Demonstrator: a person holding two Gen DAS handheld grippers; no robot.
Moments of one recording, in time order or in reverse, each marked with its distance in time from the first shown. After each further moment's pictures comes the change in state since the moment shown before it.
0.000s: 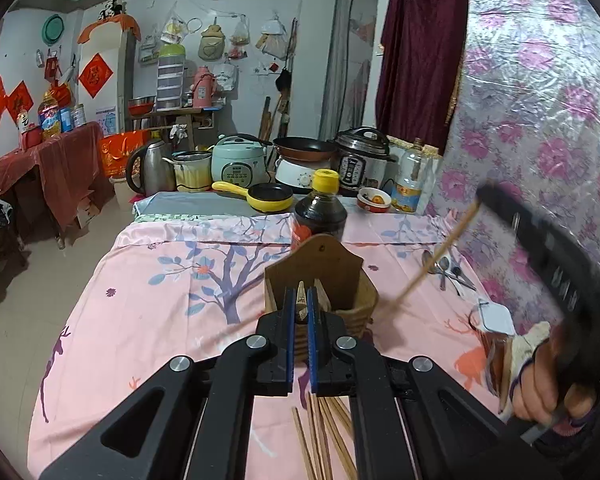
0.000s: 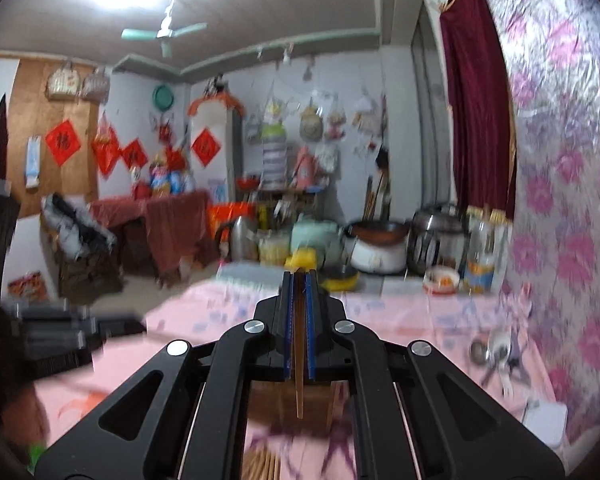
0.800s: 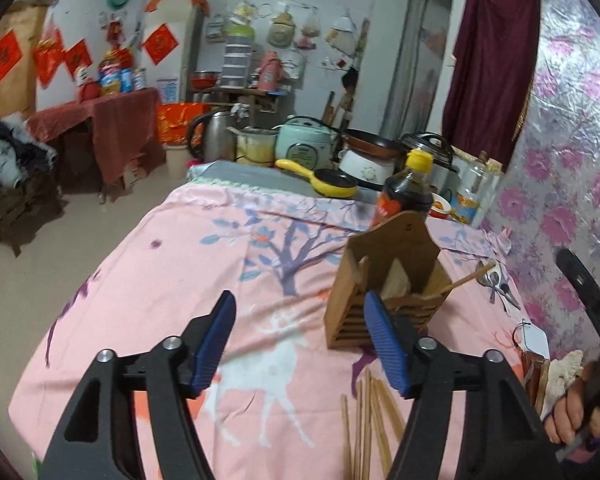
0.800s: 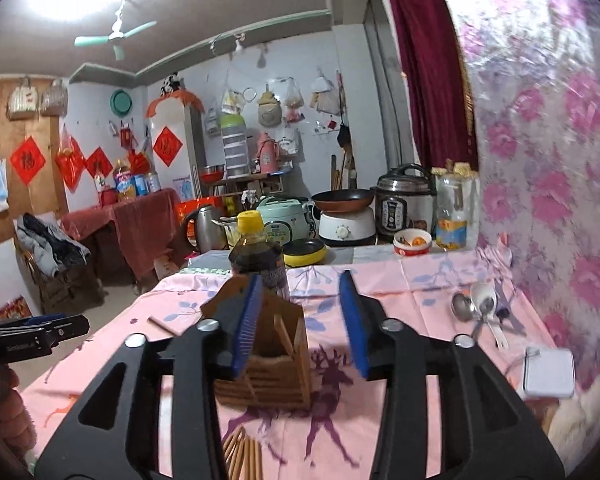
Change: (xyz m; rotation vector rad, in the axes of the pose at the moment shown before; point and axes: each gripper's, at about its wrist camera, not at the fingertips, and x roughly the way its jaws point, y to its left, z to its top) left arm -0.003 0.064 -0.054 -0.189 0.002 0.150; right arm -0.025 -0.041 -0.065 0.146 0.103 -0.093
